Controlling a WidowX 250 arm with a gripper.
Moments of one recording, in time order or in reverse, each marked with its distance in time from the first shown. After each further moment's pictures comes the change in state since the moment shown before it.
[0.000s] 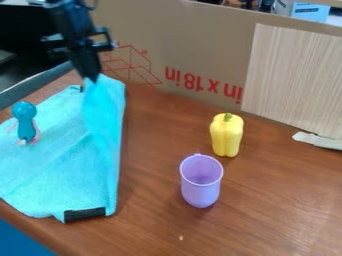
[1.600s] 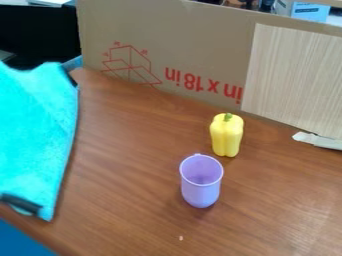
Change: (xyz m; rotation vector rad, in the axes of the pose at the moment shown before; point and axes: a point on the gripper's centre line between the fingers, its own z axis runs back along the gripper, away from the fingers) arm -0.038 0.125 0.076 -0.064 -0.091 0.043
